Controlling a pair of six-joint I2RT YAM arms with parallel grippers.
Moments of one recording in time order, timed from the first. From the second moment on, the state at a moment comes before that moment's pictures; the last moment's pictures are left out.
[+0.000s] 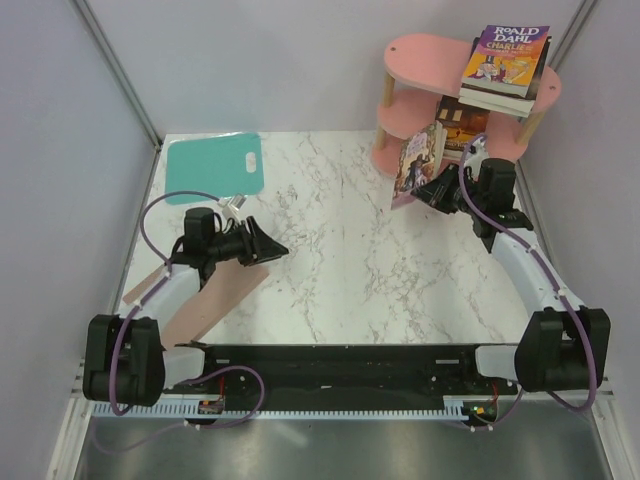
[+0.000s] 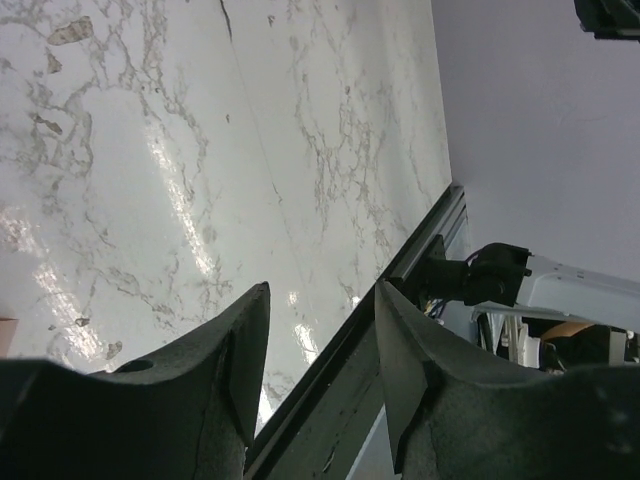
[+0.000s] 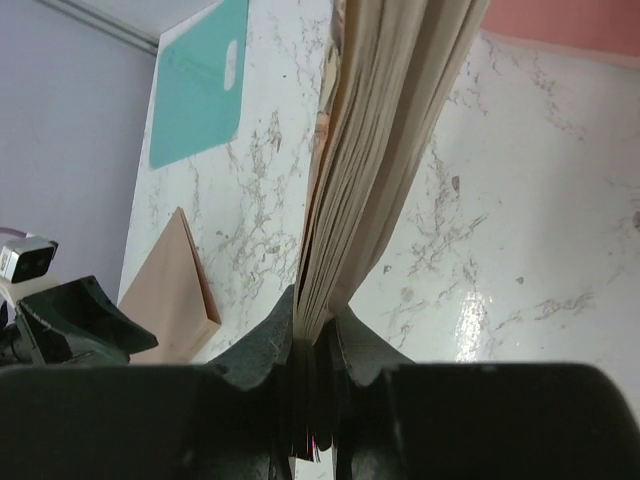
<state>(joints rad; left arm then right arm) -0.09 1.23 0.59 0.05 0.87 -0.61 0.04 1.29 0.96 -0.10 -0.51 0.58</state>
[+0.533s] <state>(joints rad) -0.18 1.10 0.49 0.02 0.84 -0.61 -0.06 1.35 1.01 -0.06 -0.70 0.60</state>
